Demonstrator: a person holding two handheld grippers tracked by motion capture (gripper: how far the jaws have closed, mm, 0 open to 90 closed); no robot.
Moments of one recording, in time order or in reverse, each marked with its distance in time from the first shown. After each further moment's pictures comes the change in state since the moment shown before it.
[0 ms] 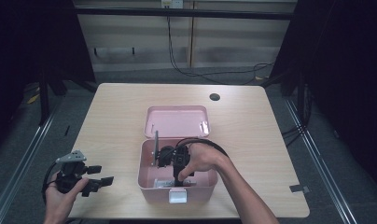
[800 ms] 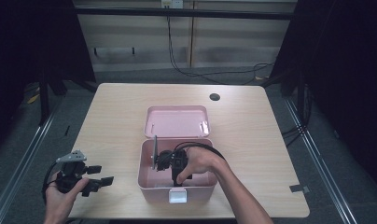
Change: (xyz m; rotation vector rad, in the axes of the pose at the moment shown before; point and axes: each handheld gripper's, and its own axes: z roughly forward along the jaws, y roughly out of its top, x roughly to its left) left arm 0.000 0.000 0.001 0.005 0.005 0.000; right arm -0.011 0.005 0.025 0.021 0.050 0.005
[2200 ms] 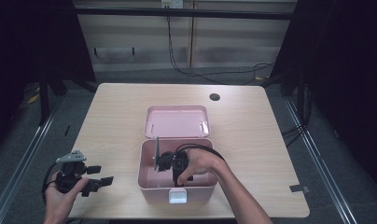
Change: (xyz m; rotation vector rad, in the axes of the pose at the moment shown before) left arm 0.000 0.000 -0.001 -0.002 0.003 -0.003; right arm -0.005 -0.003 0.009 0.008 0.016 0.030
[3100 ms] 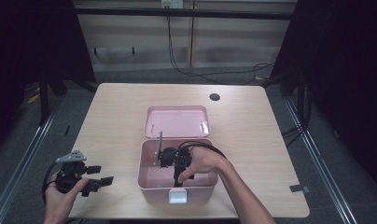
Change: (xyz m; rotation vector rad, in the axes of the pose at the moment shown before) left arm 0.000 0.000 0.000 0.000 0.000 0.000; right arm 0.008 -0.009 -0.018 -0.096 -0.040 0.005
